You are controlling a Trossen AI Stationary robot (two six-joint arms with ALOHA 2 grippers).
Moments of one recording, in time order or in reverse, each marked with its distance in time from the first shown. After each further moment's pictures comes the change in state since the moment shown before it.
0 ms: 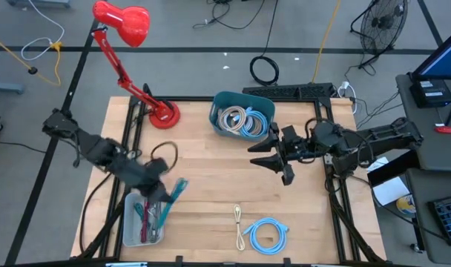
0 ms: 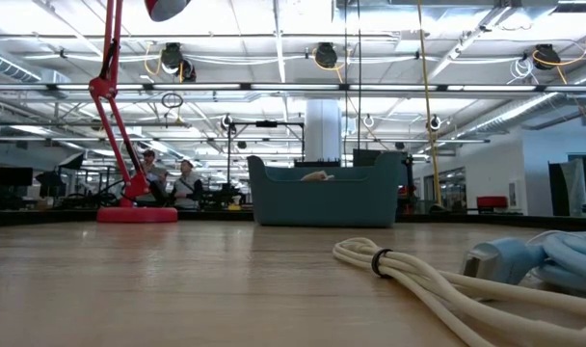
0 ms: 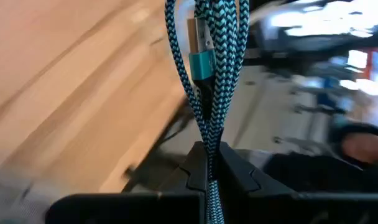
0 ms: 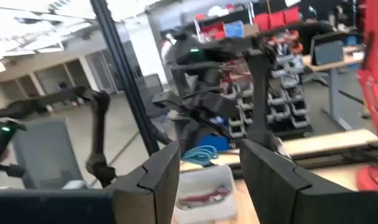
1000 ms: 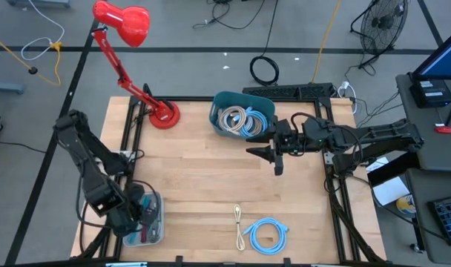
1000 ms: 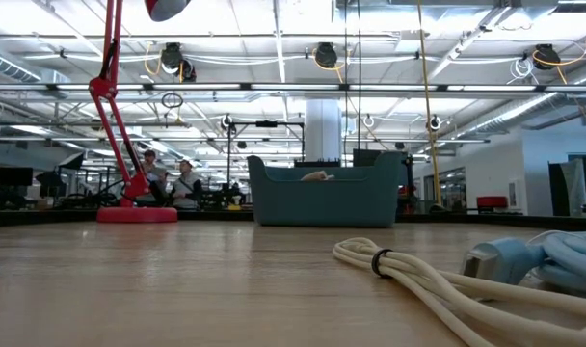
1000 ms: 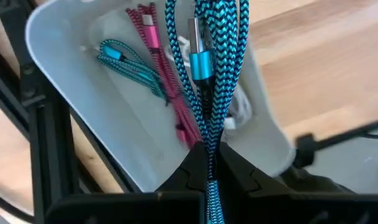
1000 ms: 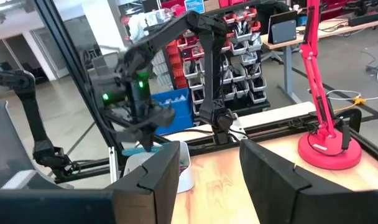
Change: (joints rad) left arm -0.436 0.217 -0.080 -0.424 0.016 -0.810; right arm -0.092 0.003 0.000 -0.139 0.048 -0.016
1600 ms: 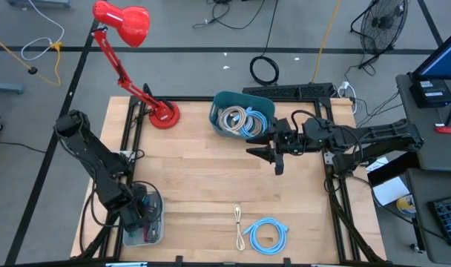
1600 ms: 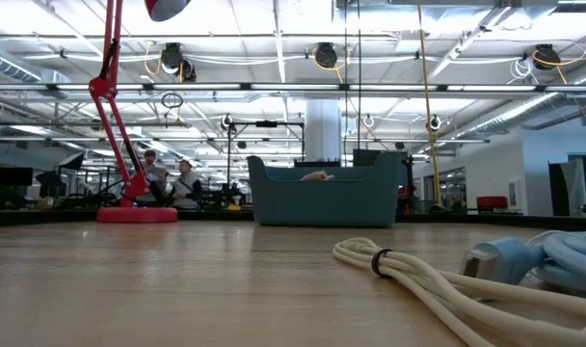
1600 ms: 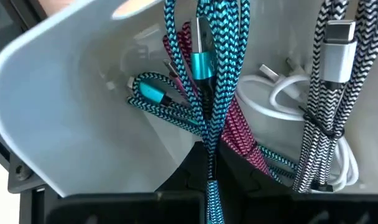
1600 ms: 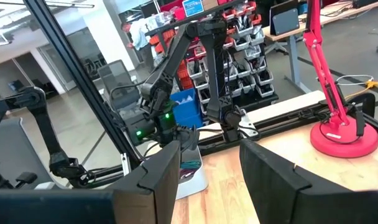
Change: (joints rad) left arm -0.005 0.001 -0.345 0.250 0.096 -0.013; right arm 0.002 0.000 0.000 0.003 -0.004 0.103
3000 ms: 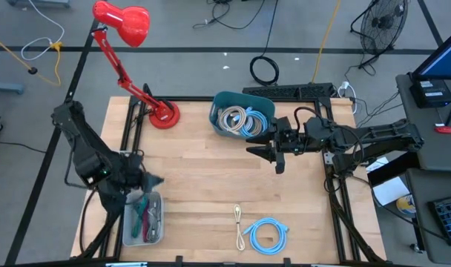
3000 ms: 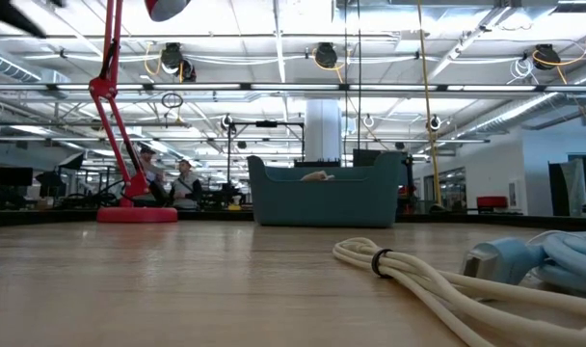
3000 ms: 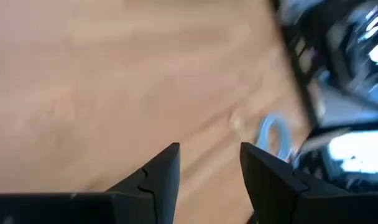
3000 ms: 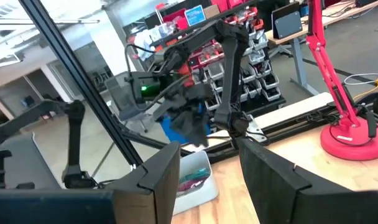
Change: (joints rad) left arm 0.064 -0.333 0.182 -0.158 -0.855 0.234; right arm 0.002 0.000 0.000 0.037 0.000 0.052
